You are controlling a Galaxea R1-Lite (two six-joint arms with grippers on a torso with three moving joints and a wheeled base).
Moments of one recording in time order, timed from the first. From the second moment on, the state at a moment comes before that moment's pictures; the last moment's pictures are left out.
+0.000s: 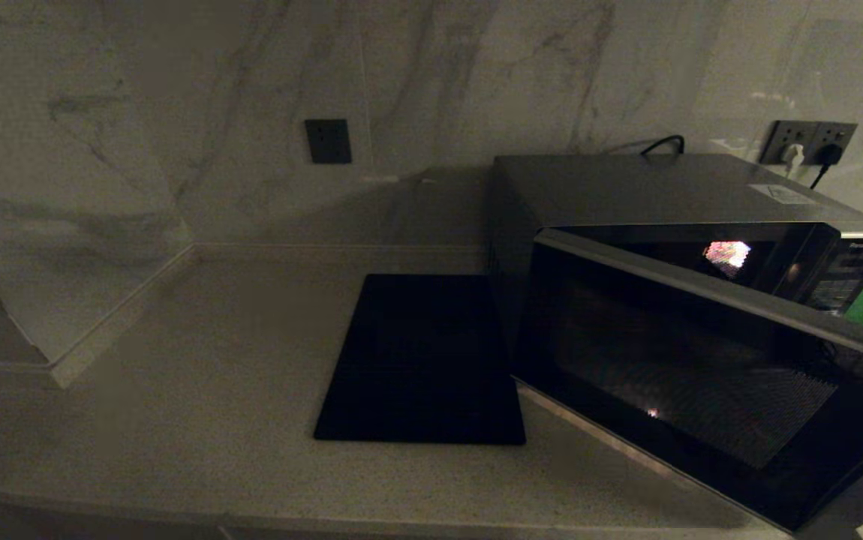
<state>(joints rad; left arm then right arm) 0.00 0.00 0.00 -0.01 0.02 -0.07 -0.14 1.53 -1.61 1.05 -0.12 0.49</state>
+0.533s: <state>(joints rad) 0.00 0.00 0.00 -0.01 0.02 -0.07 0.03 1.25 -1.29 1.05 -0.02 0.38</state>
